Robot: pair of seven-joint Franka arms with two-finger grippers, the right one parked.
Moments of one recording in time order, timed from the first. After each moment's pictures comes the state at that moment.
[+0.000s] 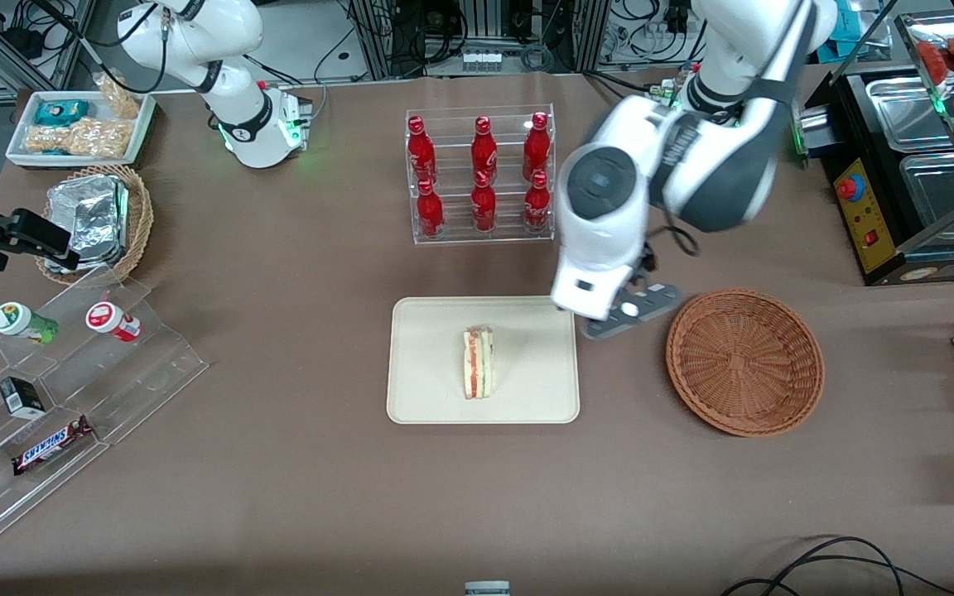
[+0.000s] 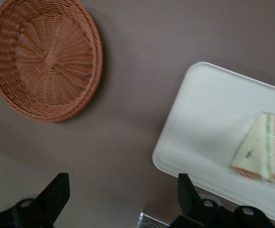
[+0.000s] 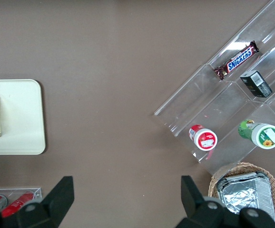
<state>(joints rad) -0.57 0.38 0.02 -1.44 0.10 1.64 -0.92</state>
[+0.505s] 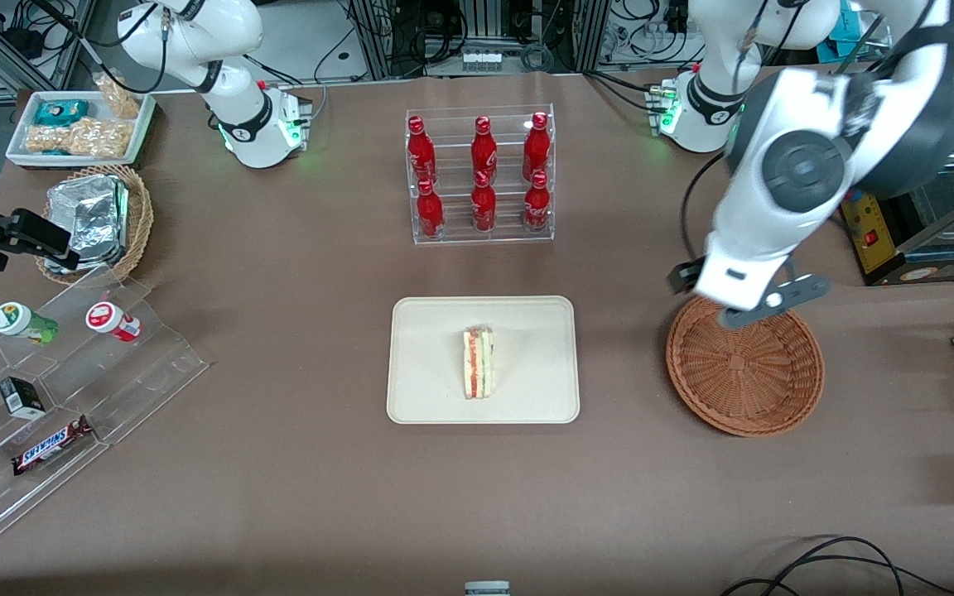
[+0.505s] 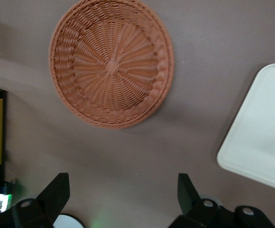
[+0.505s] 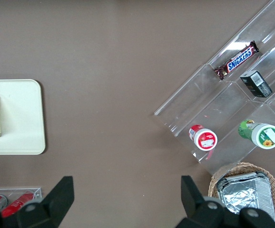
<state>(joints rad) -0.36 0.10 0.03 -1.73 0.10 1.62 -0.64</state>
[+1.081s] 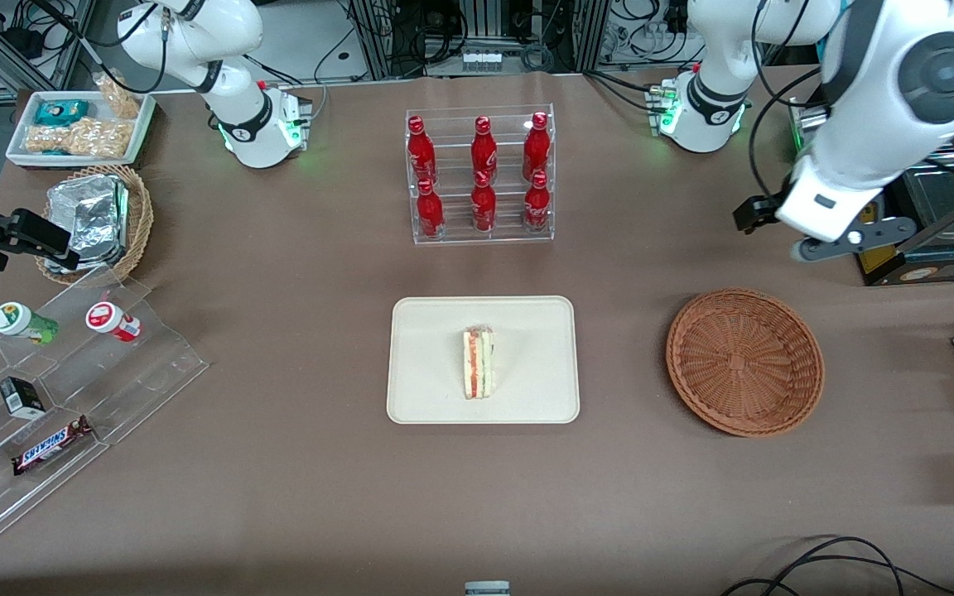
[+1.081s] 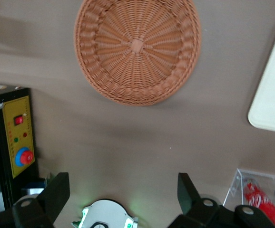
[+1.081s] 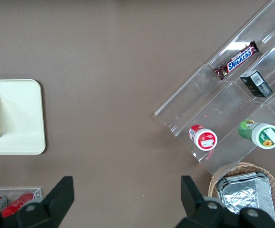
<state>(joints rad) -0.19 -0.10 0.00 -1.86 0.06 1.56 -0.33</state>
